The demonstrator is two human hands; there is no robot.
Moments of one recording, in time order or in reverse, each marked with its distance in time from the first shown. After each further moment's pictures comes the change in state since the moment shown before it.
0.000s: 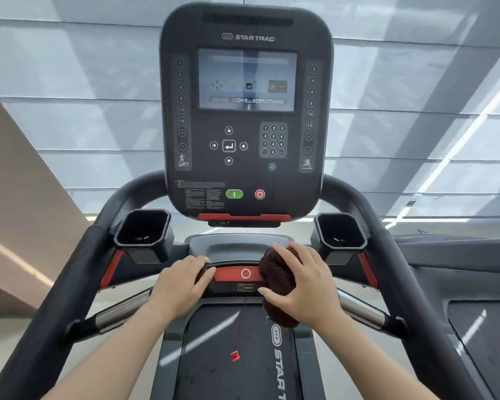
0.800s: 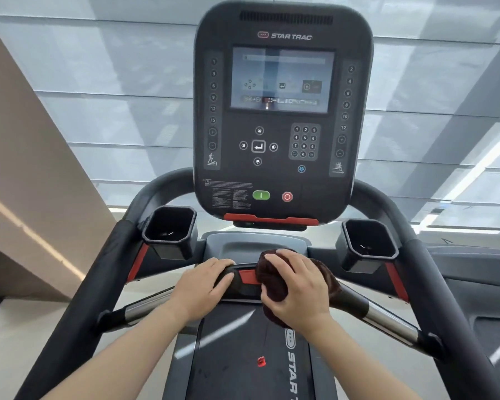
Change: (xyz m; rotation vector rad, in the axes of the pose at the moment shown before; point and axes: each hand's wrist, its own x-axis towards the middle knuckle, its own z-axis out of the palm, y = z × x) left_hand -0.010 -0.017 -0.010 -0.138 -0.045 0.044; right_hand 0.013 -0.038 0.047 0.085 0.099 -0.165
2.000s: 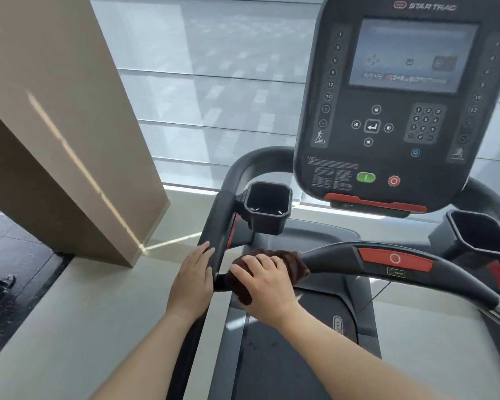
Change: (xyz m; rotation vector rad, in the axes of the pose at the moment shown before) left_hand -0.134 -0.177 -0.051 -0.081 0.277 -0.344; right_hand 0.002 -0.212 0.148 -0.139 -0.343 -0.339
